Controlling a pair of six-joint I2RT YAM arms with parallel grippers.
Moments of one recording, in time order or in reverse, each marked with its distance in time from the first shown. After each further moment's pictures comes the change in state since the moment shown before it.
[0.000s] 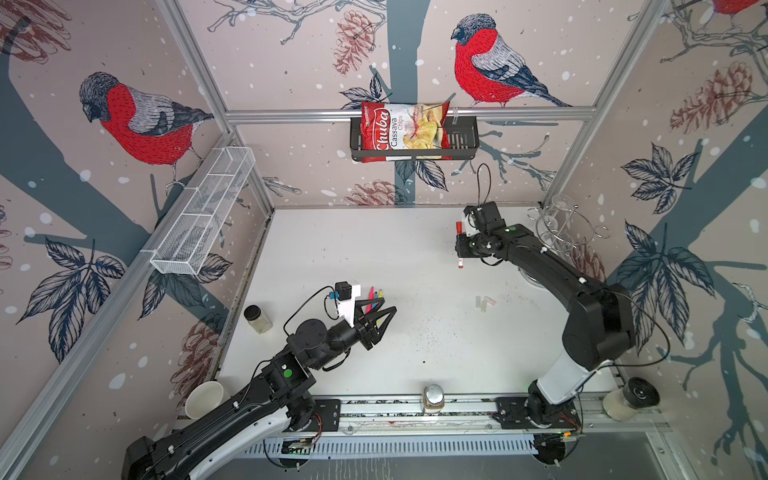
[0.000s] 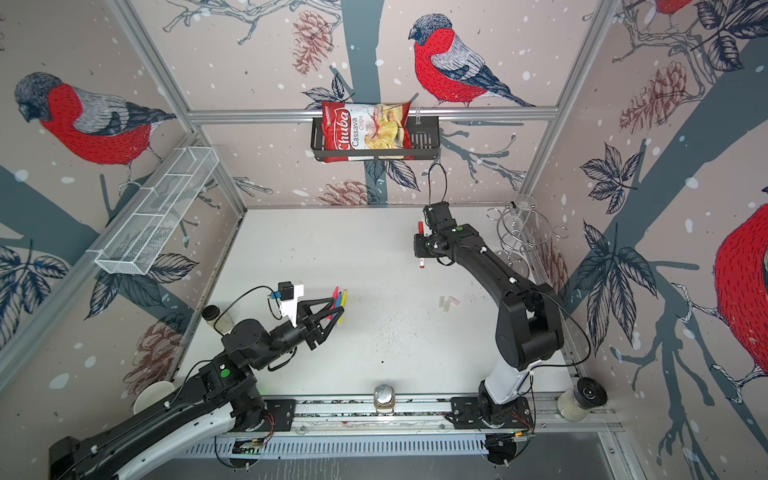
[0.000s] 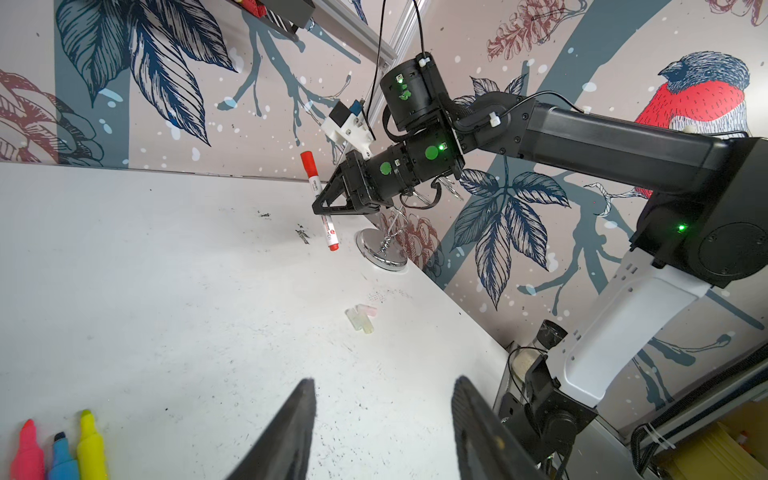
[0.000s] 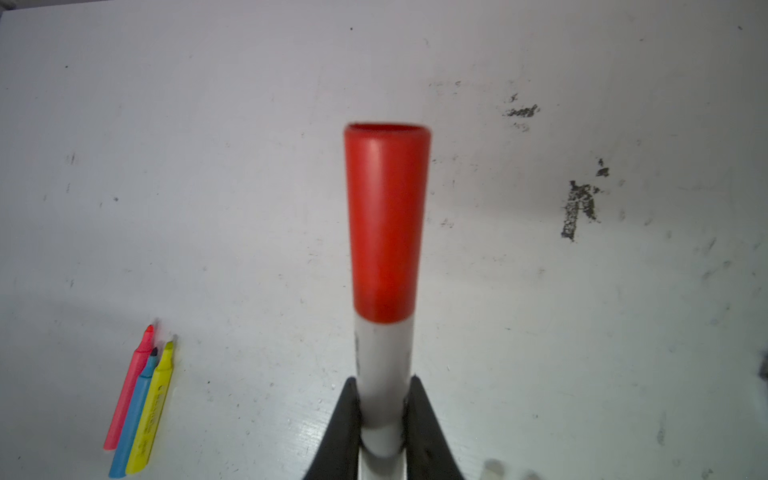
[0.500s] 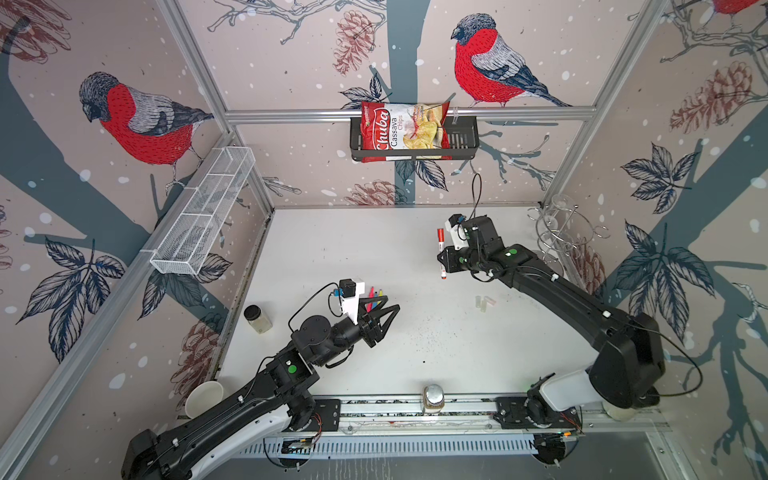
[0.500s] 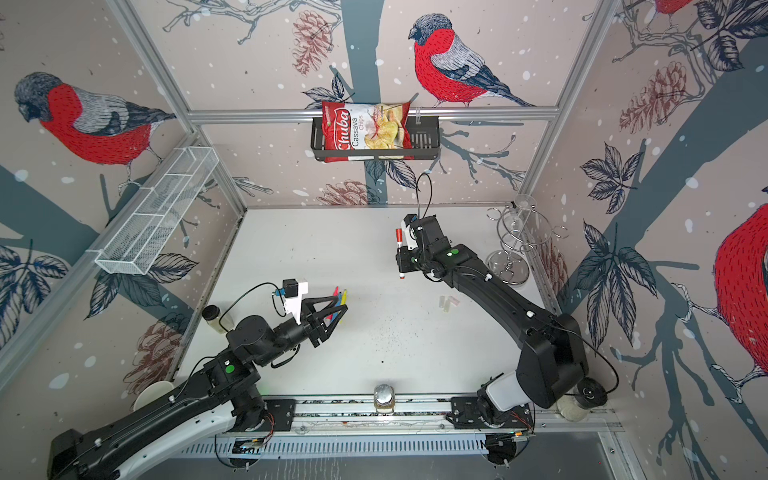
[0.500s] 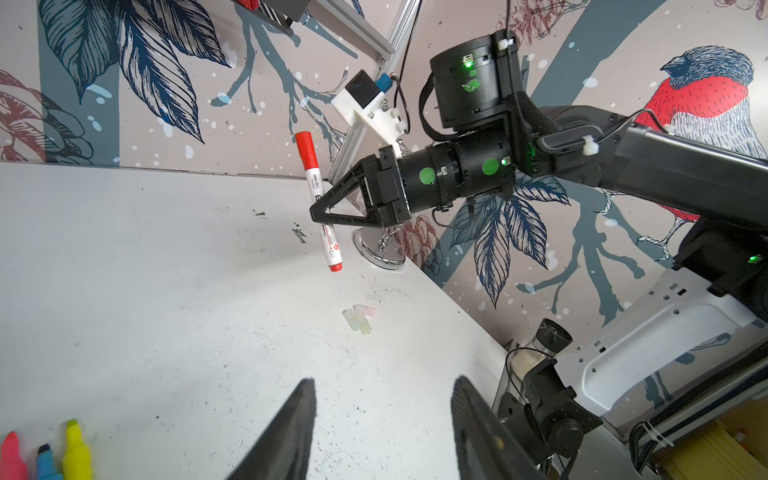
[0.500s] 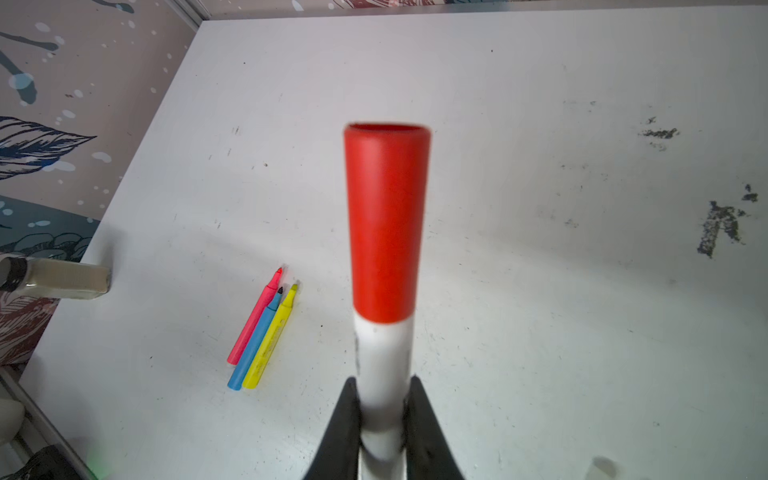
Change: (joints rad) left arm 0.000 0.053 0.017 0.032 0.020 0.001; right arm 0.180 -0.225 -0.188 0.129 -0.049 0.051
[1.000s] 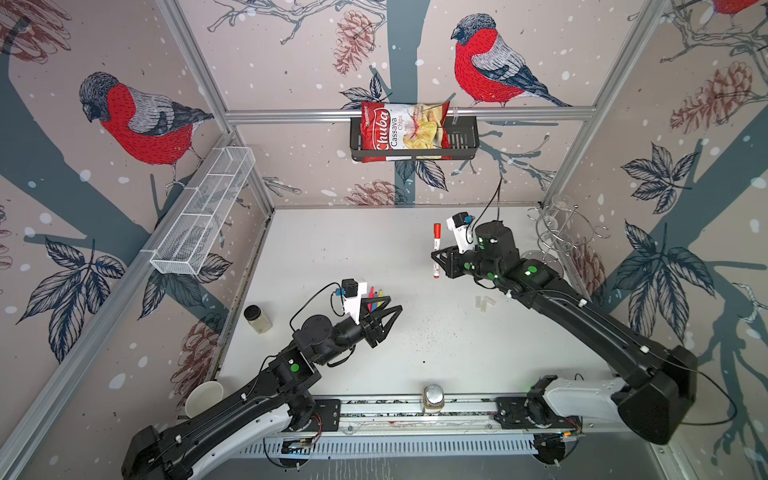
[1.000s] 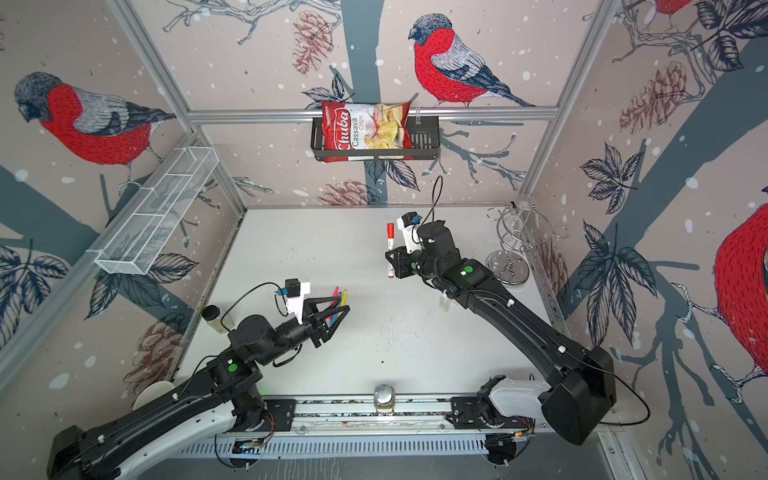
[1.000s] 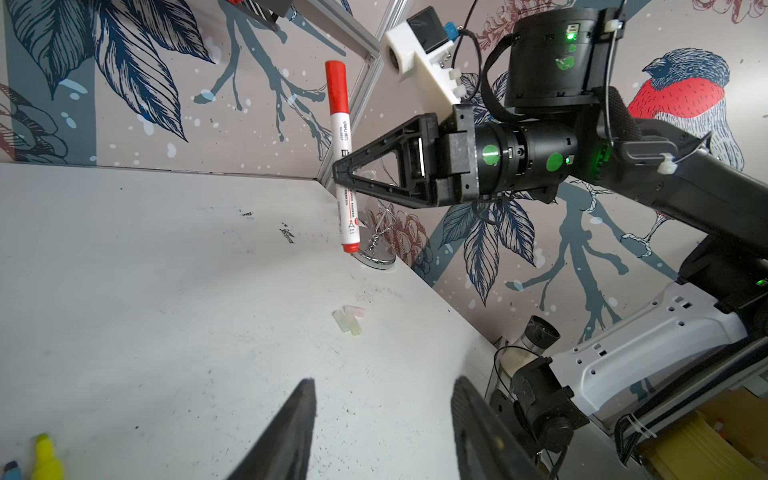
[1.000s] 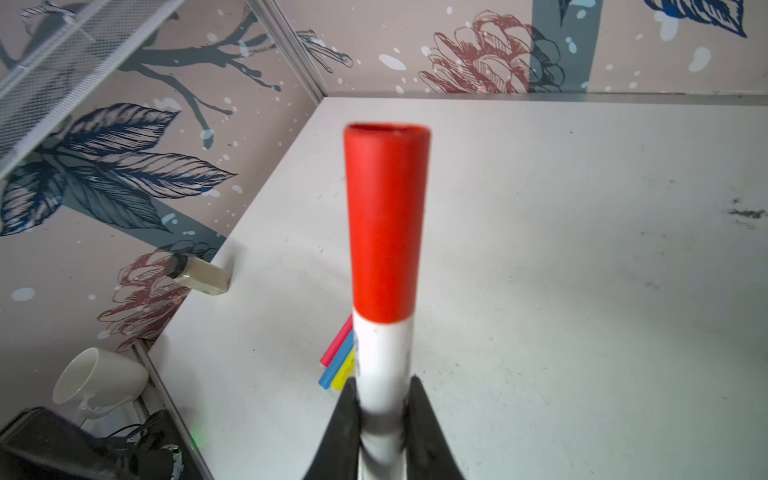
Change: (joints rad) left arm 0.000 0.037 -0.005 0.047 0.028 -0.008; right arm 0.085 -0.191 -0.082 0.122 -0.074 0.037
